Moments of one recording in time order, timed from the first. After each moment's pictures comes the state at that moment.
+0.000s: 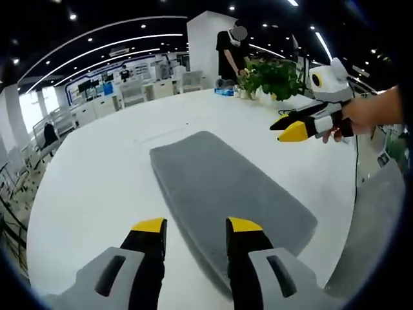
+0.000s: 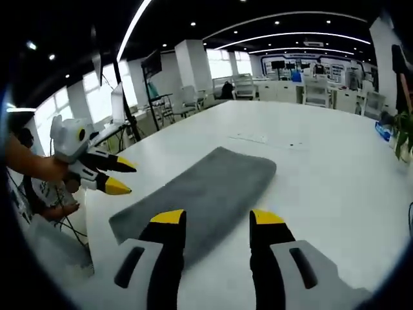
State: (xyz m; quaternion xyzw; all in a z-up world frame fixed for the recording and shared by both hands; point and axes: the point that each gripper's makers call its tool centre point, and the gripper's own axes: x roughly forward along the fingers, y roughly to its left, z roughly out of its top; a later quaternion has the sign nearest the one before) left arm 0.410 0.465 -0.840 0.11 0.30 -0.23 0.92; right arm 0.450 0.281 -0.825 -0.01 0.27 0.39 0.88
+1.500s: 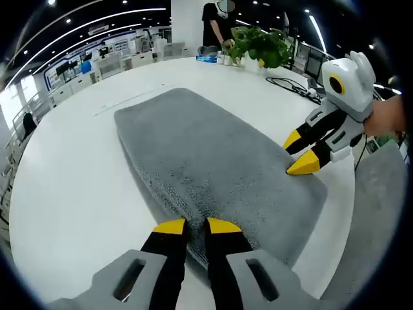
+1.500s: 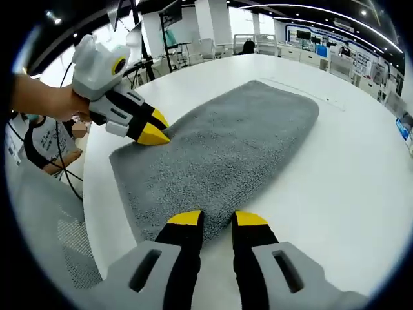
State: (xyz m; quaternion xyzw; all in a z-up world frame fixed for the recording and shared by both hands) left arm 0.397 0.436 -0.911 0.13 0.39 -0.28 0.87; right arm 0.378 0.302 -0.915 -0.13 0.37 0.42 0.81
